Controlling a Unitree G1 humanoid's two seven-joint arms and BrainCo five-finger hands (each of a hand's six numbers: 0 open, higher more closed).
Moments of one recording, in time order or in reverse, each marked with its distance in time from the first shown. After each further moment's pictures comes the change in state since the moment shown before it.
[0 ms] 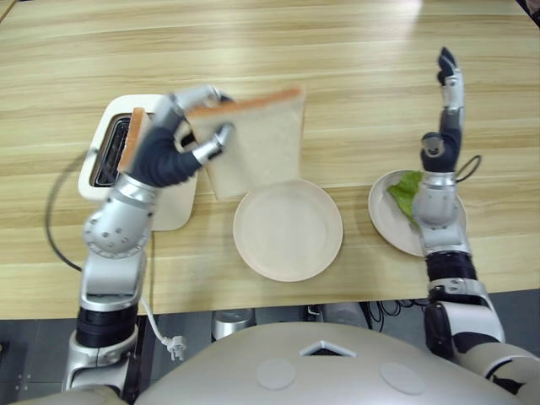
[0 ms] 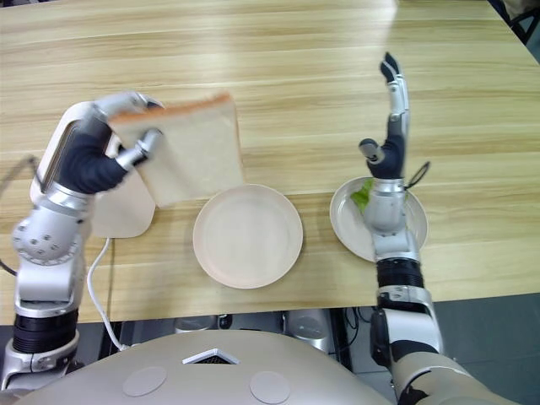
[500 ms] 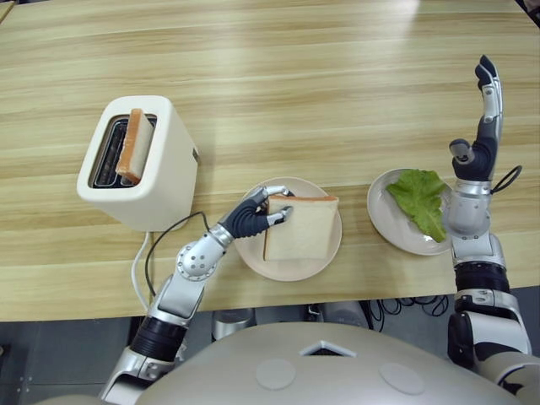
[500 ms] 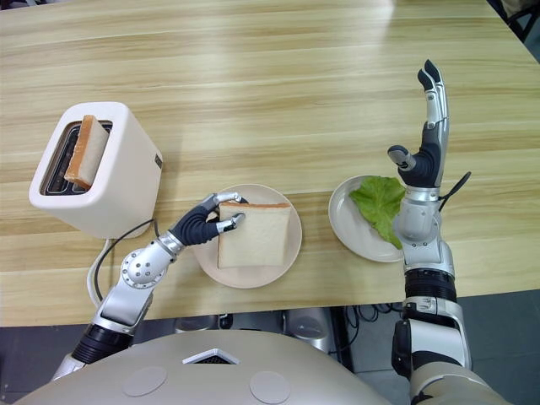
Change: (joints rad) left arm 0.096 -0.122 -0.271 0.302 0.207 -0.090 0.021; right arm 0.034 -0.076 -0.027 -0.001 -0.034 0.007 -0.032
